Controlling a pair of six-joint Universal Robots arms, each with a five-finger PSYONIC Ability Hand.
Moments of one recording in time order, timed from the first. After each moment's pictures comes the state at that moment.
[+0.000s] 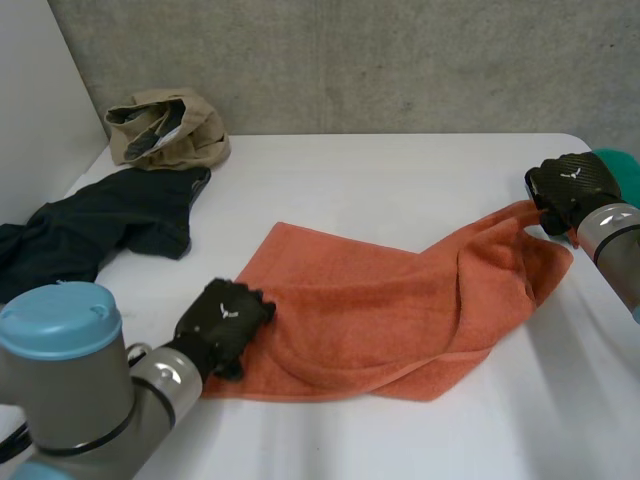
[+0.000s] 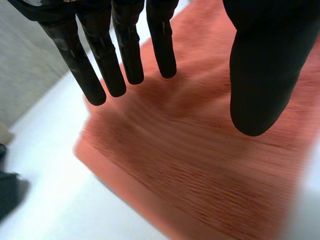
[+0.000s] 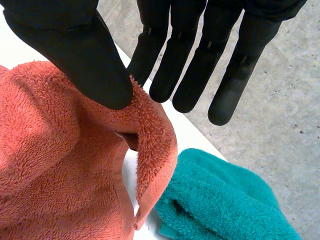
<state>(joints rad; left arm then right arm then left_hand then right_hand) 4.23 -1.90 -1.93 3.40 -1.41 3.65 1.66 -1.07 1.42 -0.19 1.37 2.60 0.53 0.53 0.54 0.52 0.34 1.12 1.18 1.19 1.20 0.98</state>
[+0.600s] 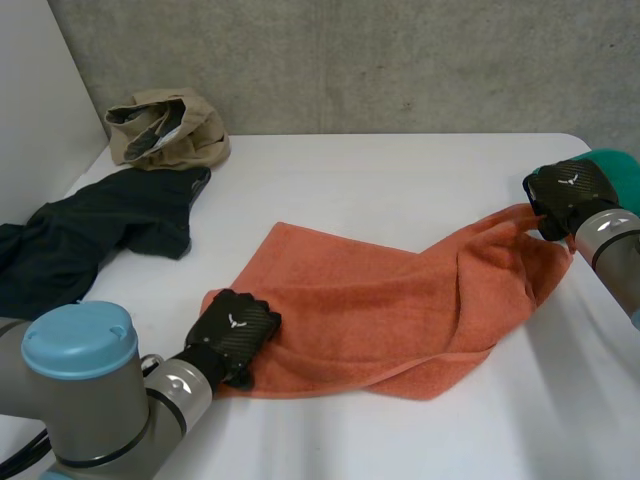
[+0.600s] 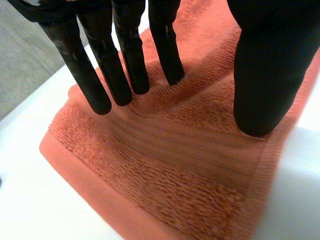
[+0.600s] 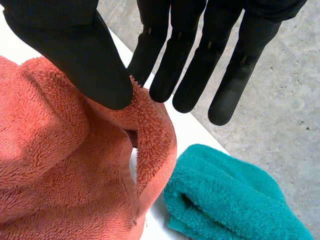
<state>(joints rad) 4.21 -1.98 -1.94 3.53 -1.42 3.62 1.66 -1.07 1.44 -0.18 1.37 2.60 0.70 0.69 0.69 0.69 0.51 1.12 1.18 1.19 1.20 0.98</state>
